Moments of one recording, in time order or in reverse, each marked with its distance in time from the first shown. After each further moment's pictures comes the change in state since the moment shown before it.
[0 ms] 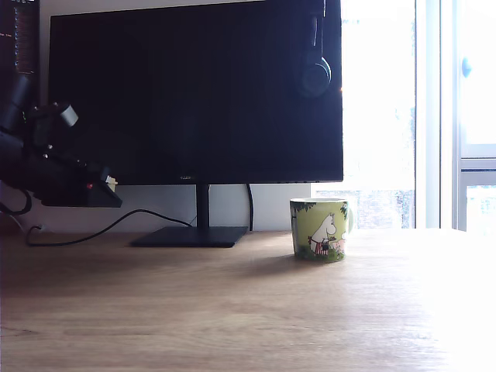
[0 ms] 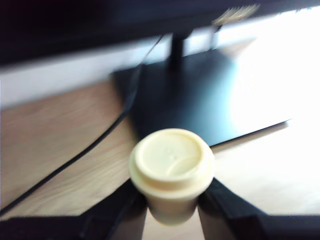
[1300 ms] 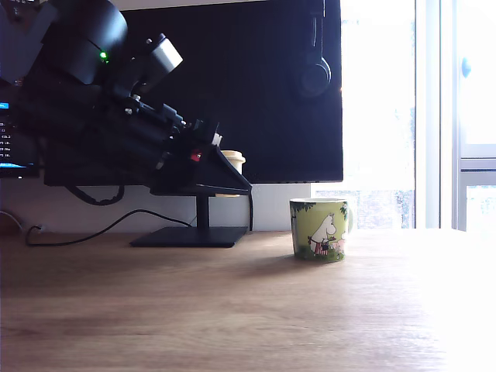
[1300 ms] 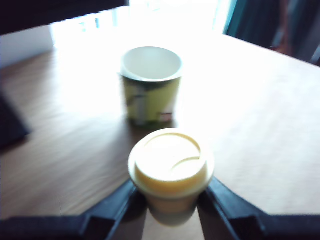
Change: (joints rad) arm -0.528 -0.244 -0.238 0.031 -0.081 -0.109
